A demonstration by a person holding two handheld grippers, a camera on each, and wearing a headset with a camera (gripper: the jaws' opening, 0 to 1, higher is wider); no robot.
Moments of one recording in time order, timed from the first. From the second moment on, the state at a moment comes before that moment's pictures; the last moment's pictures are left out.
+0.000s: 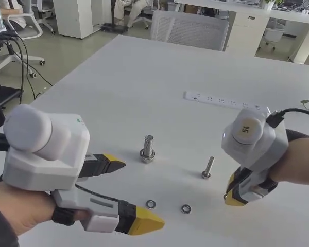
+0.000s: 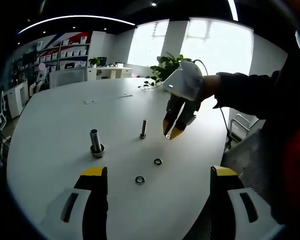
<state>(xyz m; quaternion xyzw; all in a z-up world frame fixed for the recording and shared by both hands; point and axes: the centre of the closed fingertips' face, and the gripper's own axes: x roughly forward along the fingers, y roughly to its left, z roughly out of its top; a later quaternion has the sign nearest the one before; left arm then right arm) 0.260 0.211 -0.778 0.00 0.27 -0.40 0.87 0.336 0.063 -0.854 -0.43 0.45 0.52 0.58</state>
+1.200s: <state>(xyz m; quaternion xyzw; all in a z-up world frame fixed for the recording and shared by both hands) 0.262 0.212 -0.776 0.00 0.27 -0.40 0.88 0.375 0.097 -0.788 -0.47 0.39 0.53 0.59</state>
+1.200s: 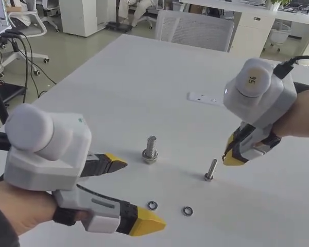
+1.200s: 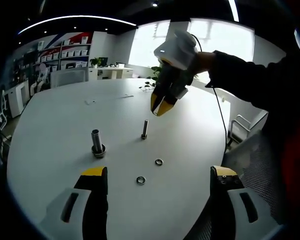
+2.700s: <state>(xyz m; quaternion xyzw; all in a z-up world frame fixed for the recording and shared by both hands) 0.270 0.219 -0.778 -0.01 0.27 -0.39 0.88 0.397 0.109 -0.815 -0.48 0.41 0.54 0.55</state>
